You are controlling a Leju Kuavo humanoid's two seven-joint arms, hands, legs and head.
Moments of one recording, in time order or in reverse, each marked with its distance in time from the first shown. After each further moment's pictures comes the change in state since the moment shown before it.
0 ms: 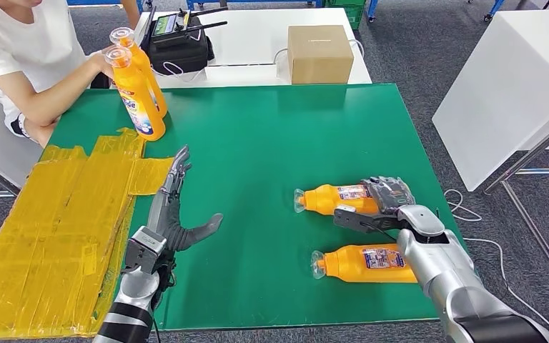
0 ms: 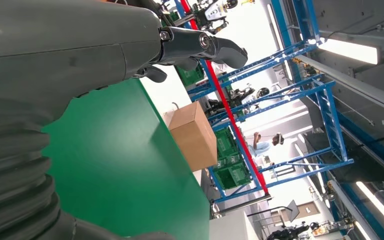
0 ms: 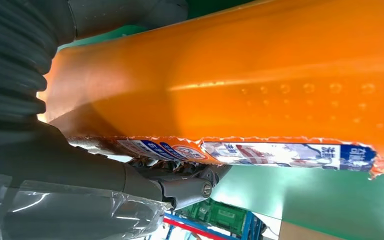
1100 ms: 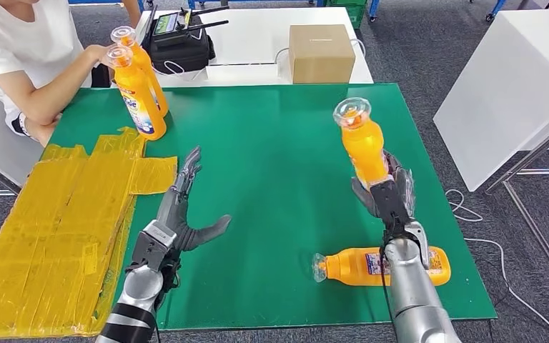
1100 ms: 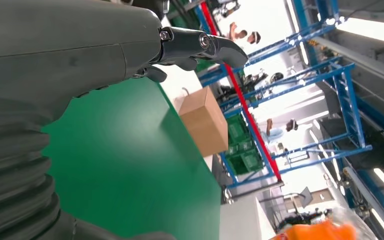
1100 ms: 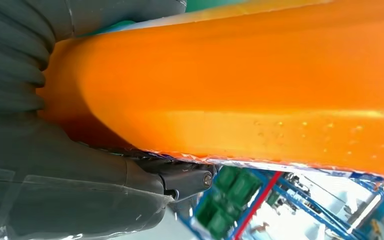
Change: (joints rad) left arm -0.001 -0.005 -0.032 -0.018 -0.003 -0.032 0.093; right arm 0.239 0.254 -0.426 -0.439 -0.748 -0.086 -0.313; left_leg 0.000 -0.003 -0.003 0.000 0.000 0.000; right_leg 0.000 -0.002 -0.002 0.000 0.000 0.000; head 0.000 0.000
